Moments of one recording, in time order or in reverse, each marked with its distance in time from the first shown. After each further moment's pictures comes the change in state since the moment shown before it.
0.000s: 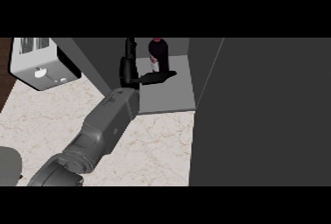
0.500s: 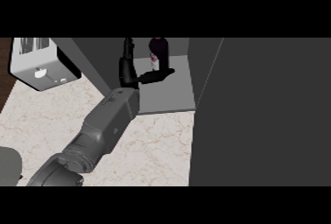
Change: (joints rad) left arm -0.006 0.001 -0.002 0.010 0.013 0.090 0.025; right arm -0.014 -0.005 -0.013 -0.003 -0.002 0.002 0.007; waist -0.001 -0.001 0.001
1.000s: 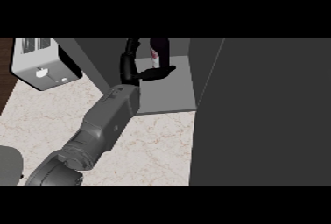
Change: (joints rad) left arm -0.029 0.006 -0.019 0.012 0.000 -0.015 0.056; right arm -0.002 0.002 -0.005 -0.003 0.000 -0.005 0.011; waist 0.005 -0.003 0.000
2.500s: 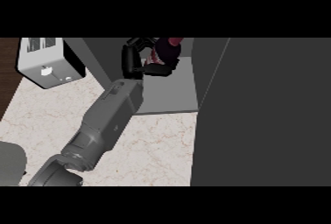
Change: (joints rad) left arm 0.042 -0.006 -0.039 -0.205 0.023 -0.039 0.065; right arm 0.011 -0.024 -0.043 -0.013 -0.006 0.001 0.025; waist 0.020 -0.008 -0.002
